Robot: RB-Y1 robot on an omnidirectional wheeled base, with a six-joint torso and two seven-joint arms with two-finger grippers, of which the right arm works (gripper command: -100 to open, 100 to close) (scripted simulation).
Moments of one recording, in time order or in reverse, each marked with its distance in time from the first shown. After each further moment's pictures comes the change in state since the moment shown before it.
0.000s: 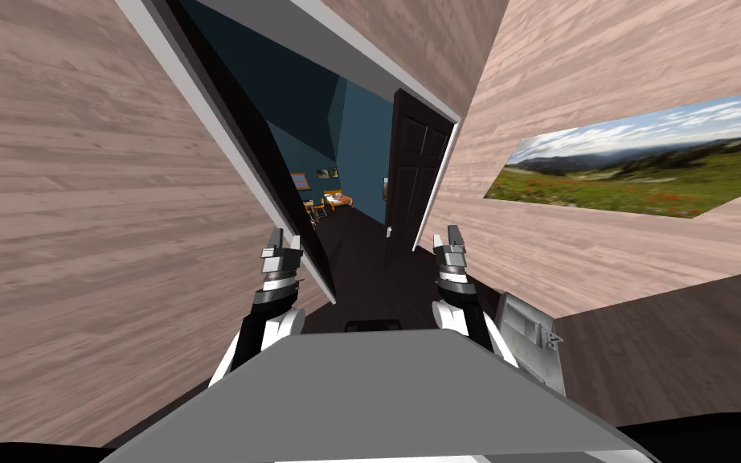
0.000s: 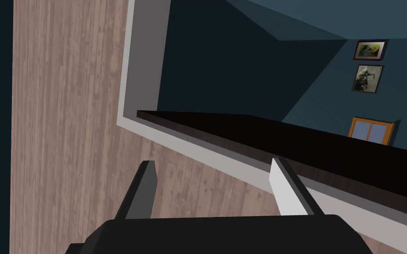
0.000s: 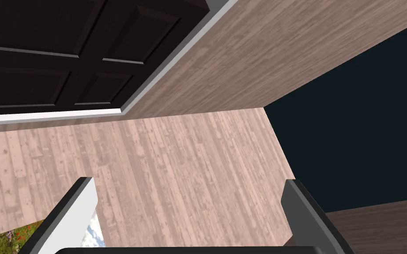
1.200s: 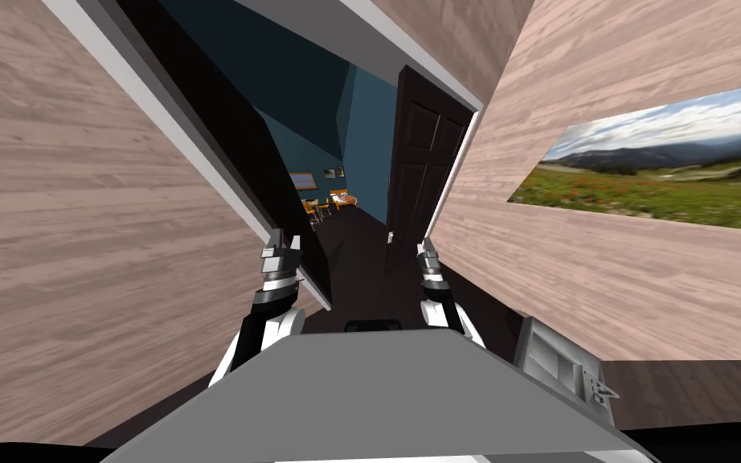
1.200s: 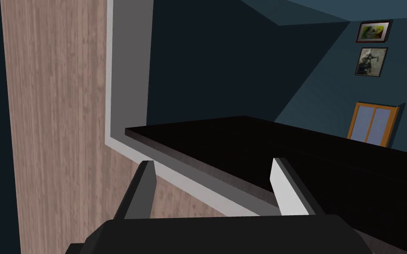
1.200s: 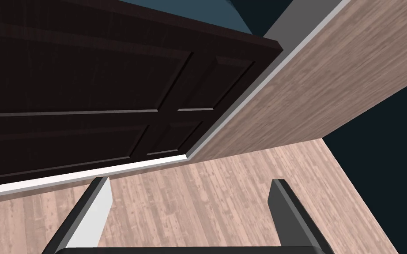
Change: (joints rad) arm -0.090 -0.044 0.055 0.284 -0.012 -0.048 -0.030
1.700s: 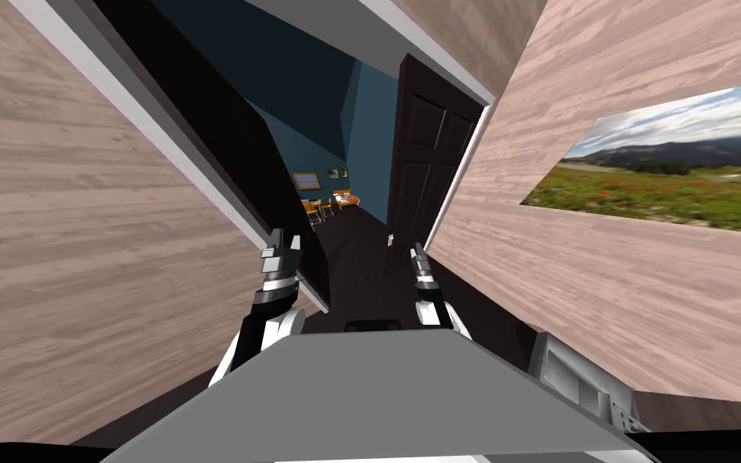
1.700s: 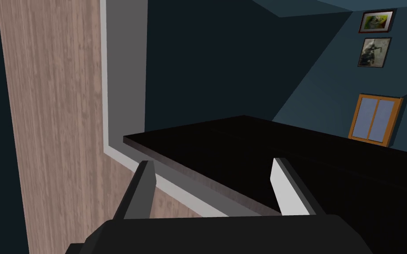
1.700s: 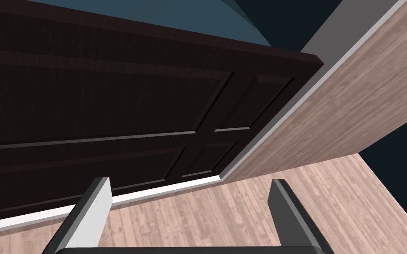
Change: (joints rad) arm -0.054 -0.013 0.029 0.166 -0.007 -0.034 -0.016
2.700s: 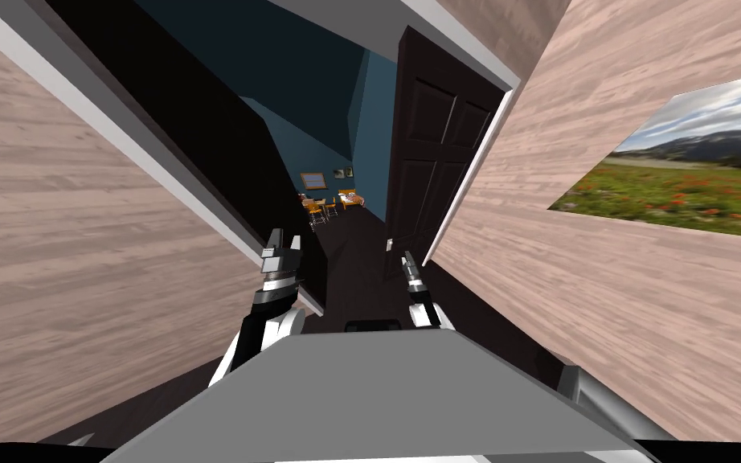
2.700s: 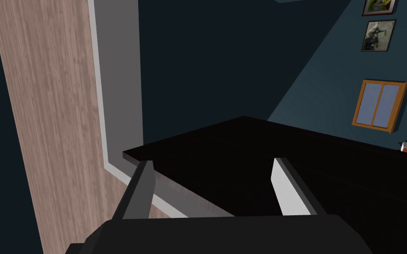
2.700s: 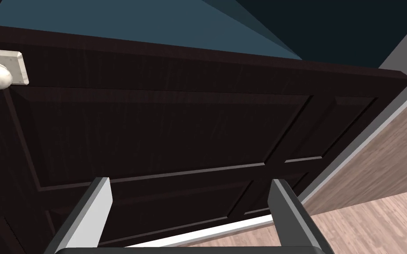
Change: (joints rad) arm -0.084 -0.018 0.053 0.272 -0.013 -0.047 -0.033
